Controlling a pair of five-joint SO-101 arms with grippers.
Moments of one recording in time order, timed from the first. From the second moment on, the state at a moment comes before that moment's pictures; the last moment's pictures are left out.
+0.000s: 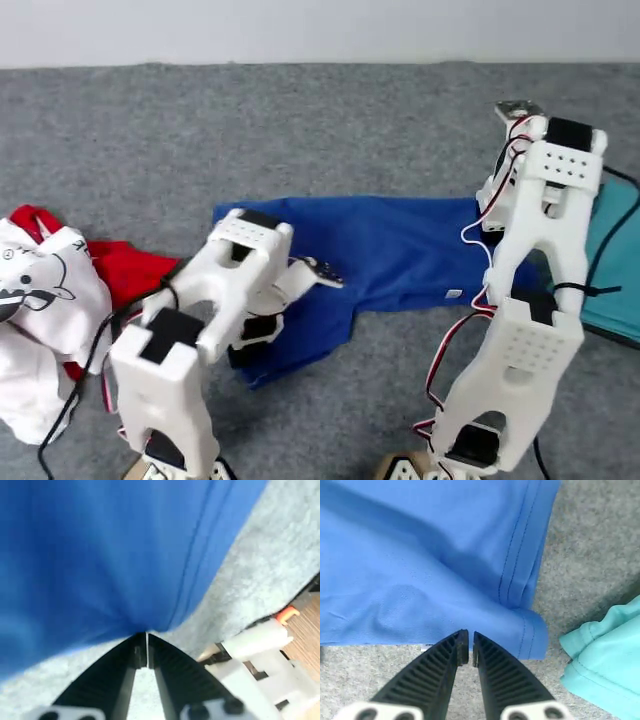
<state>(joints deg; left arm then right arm) 15.1 21.5 18.5 98.8 -34.8 13.5 33.1 -36.4 100.5 19.0</state>
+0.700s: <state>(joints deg) 15.5 19.2 17.1 98.8 -34.8 10.8 48.9 -36.4 70.3 19.2</state>
